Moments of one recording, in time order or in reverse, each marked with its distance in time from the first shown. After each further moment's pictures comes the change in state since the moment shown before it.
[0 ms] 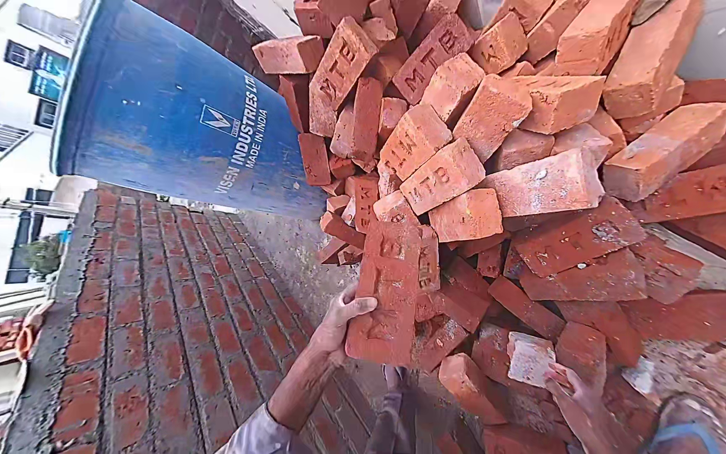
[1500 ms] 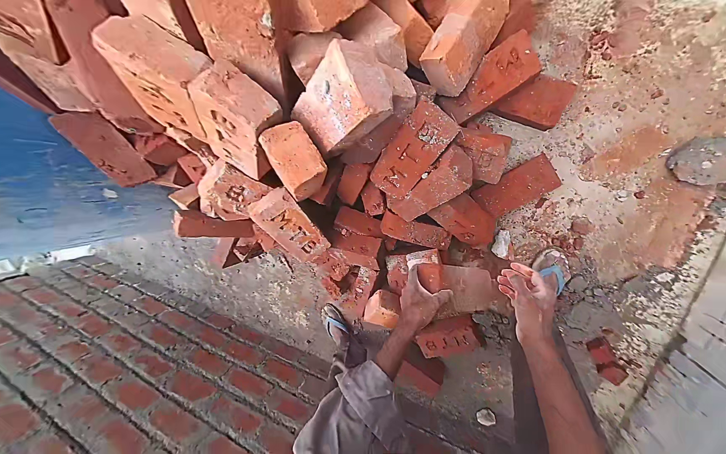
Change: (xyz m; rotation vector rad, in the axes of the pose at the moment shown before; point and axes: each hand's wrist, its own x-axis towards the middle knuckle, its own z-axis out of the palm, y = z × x) left_hand 0.032 -0.359 0.223 1.151 -0.158 -0.204; right_hand -0.055 0.007 -0.124 0.663 0.486 0.036
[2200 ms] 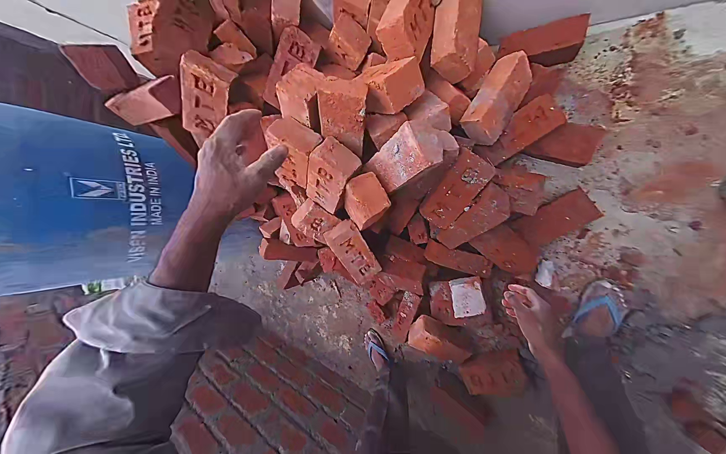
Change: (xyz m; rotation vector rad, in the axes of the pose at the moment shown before) left_hand -0.066 0.214 -0.517 0.492 0.575 0.636; right_hand -0.005 0.024 0.083 -0.159 -0.228 0.008
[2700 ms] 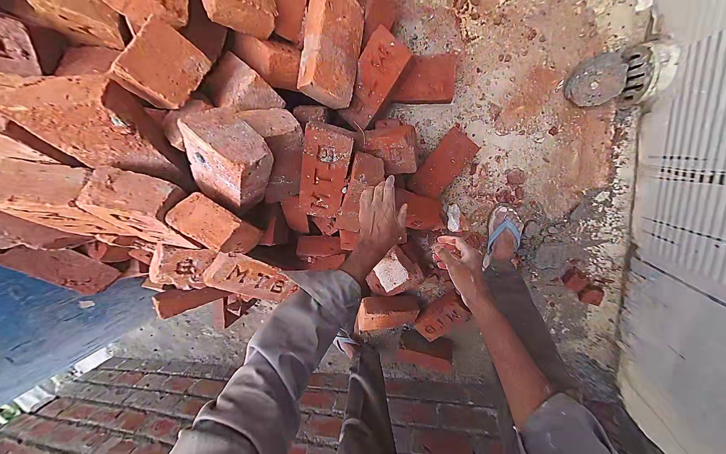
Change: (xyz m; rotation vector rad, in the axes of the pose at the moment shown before) left_hand -0.083 0.201 0.459 0.224 -0.264 0.460; right_hand -0.007 -0.037 -0.054 0.251 0.094 0.073
